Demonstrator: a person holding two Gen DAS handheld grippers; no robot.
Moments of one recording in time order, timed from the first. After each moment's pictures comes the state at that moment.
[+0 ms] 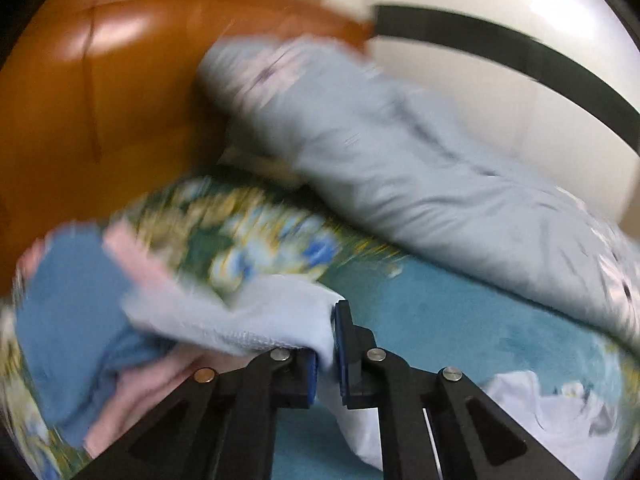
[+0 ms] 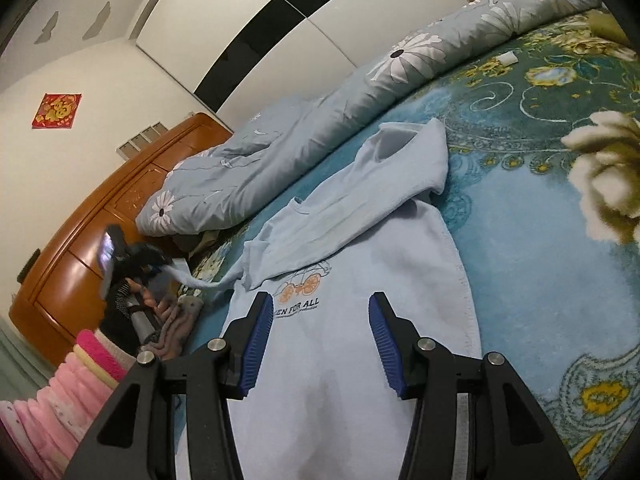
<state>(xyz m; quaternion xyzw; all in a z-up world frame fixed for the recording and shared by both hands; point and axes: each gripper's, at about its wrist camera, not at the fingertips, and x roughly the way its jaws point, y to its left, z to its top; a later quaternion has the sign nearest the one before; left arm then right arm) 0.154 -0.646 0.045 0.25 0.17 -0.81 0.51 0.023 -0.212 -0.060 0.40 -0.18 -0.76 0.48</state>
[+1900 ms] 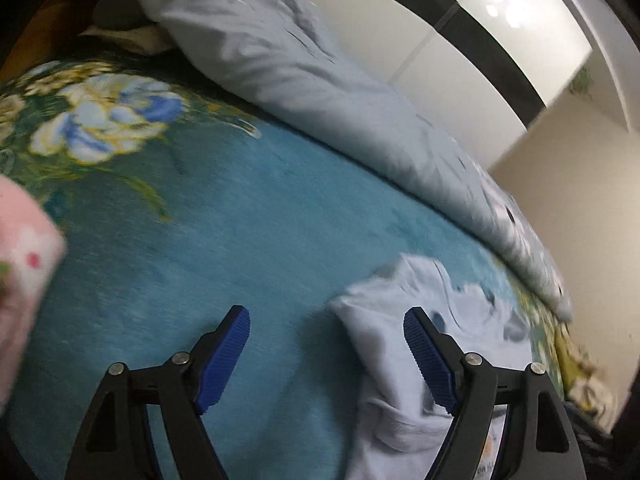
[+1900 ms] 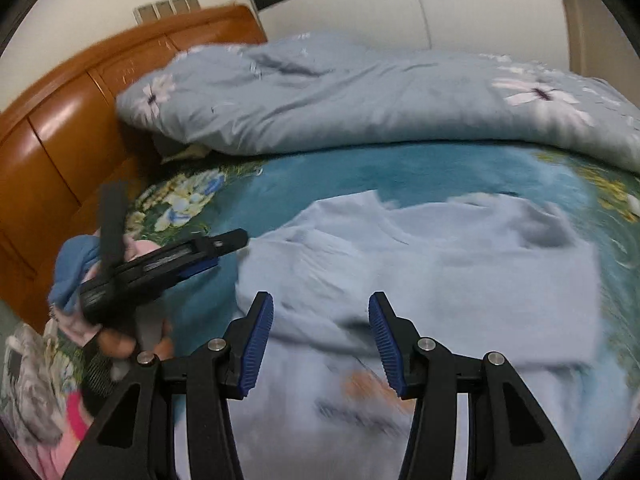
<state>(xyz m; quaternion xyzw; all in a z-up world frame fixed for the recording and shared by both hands) 0.164 -0.674 -0.076 0.28 0.38 -0.85 0.23 0.034 -0.456 -0.015 0.41 0.09 -0.76 0.49</state>
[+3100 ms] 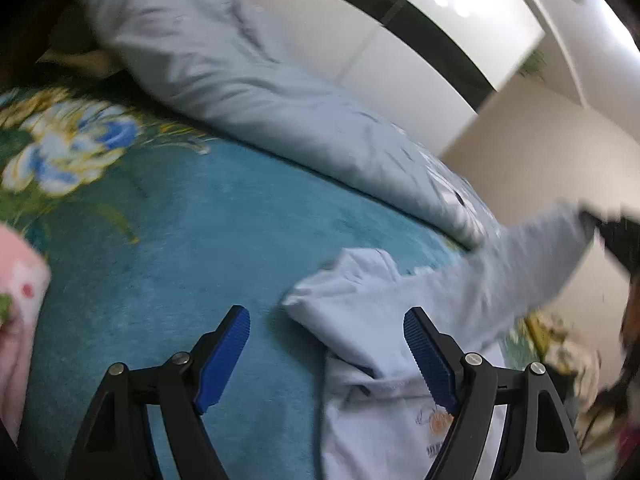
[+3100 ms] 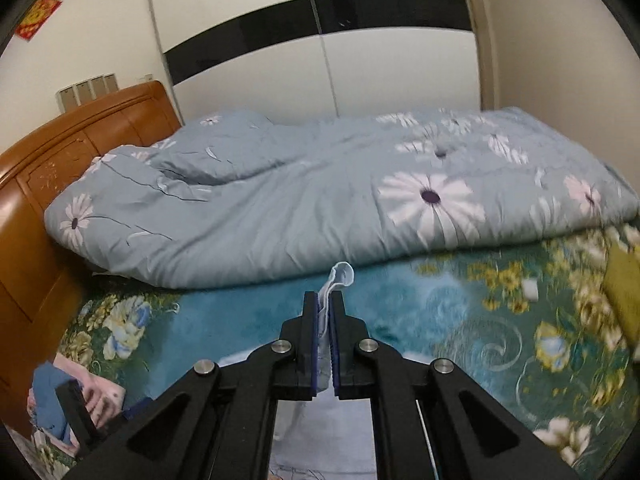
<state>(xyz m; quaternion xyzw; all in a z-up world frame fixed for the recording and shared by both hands) 0.164 -0.646 -0.058 0.28 0.33 -0.90 0.11 -0.085 -0.422 0.153 0.34 0.04 -0.87 0.37</state>
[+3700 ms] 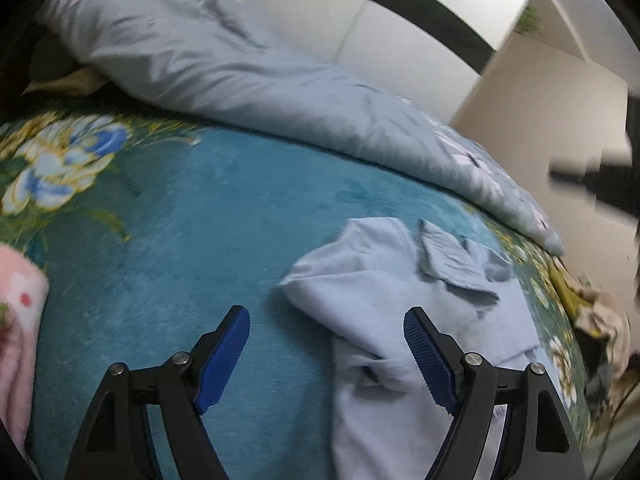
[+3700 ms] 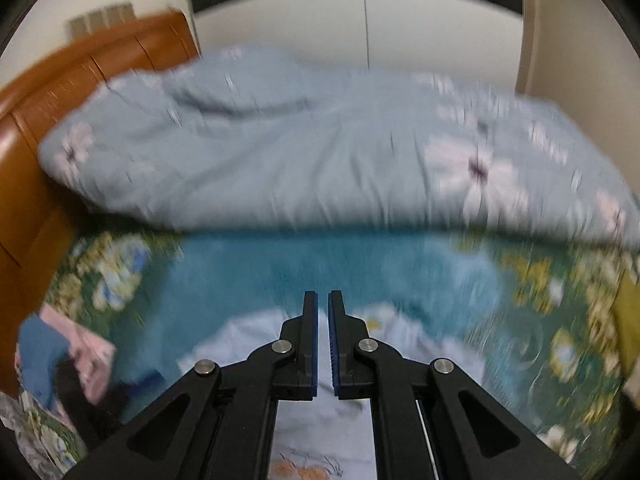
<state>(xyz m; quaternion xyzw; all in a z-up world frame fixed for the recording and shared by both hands) 0.151 -0.642 -0.073 0.33 0.30 -0.88 0.15 -0.084 -0.489 0.087 0.44 0.14 -0.81 0.37</state>
